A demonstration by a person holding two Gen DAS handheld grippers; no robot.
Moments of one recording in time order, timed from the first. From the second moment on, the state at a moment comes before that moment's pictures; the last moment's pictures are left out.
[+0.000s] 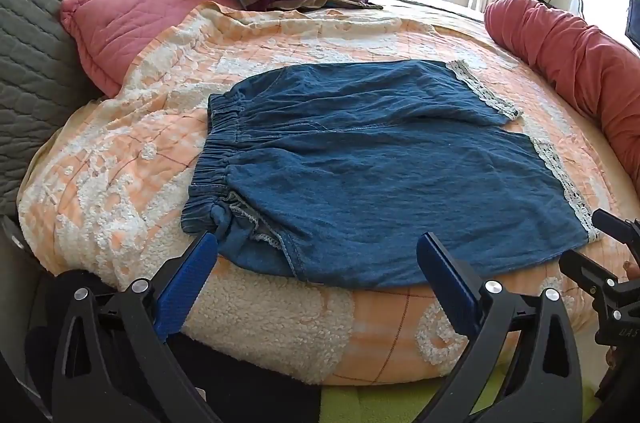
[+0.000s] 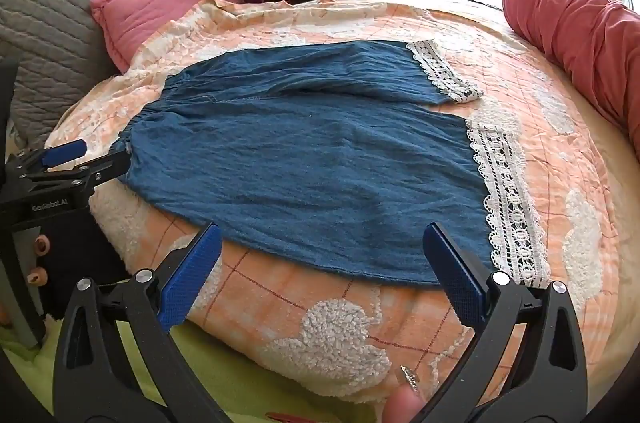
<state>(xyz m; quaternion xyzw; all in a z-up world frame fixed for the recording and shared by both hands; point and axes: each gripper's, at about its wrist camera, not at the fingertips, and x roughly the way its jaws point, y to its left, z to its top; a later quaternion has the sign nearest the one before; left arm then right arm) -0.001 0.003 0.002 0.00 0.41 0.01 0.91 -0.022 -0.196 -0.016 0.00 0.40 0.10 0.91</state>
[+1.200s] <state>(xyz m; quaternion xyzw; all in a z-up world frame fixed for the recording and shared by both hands) -0.004 0.012 0.008 0.00 0.41 0.01 0.91 -0.022 -0.194 -0.017 0.01 0.40 0.10 0.91</state>
